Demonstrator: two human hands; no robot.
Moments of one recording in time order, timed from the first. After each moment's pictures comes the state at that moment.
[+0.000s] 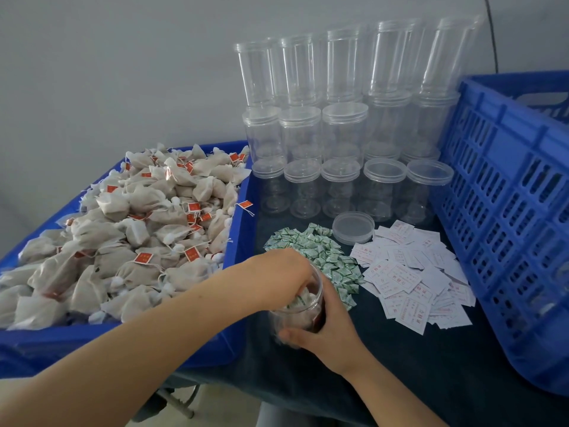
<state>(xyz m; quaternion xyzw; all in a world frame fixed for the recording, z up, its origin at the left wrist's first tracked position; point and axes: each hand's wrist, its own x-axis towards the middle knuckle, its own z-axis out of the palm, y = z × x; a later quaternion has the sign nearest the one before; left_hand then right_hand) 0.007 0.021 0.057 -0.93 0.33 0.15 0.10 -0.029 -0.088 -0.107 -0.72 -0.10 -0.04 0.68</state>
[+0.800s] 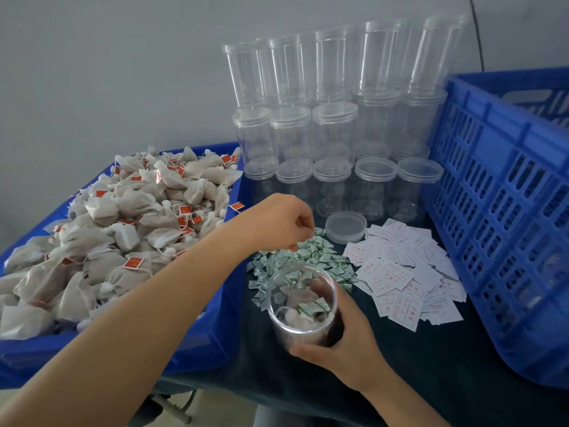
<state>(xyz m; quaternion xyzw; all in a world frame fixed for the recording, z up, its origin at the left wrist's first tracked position) 0.055 0.012 0.084 -0.94 0.29 0.08 -0.17 -0.055 -0.113 -0.094 -0.75 -0.11 -0.10 0.64</state>
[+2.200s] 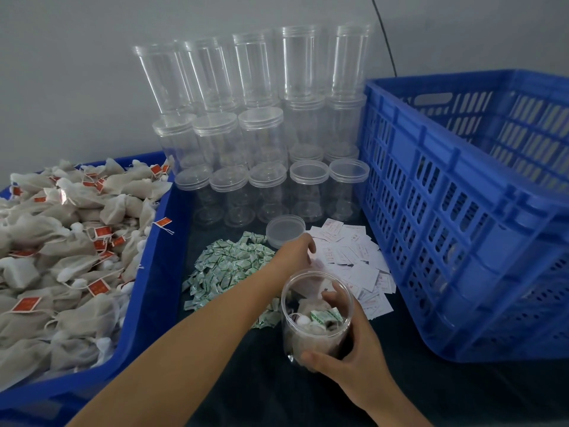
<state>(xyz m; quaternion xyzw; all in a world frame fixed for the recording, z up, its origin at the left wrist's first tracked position) 0.080 -0.111 -0.030 -0.91 0.27 0.16 -0.26 -0.091 -0.187 -0.101 -0.72 0.03 -0.16 0.67</state>
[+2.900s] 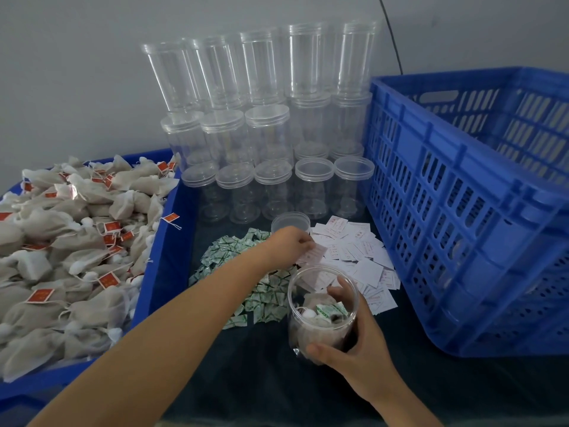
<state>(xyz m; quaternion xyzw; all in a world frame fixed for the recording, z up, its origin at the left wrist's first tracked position) 0.085 -0.090 -0.003 -0.91 0.28 0.17 -0.25 -0.095 -0.184 -0.094 -0.71 0.01 -0.15 0.69</state>
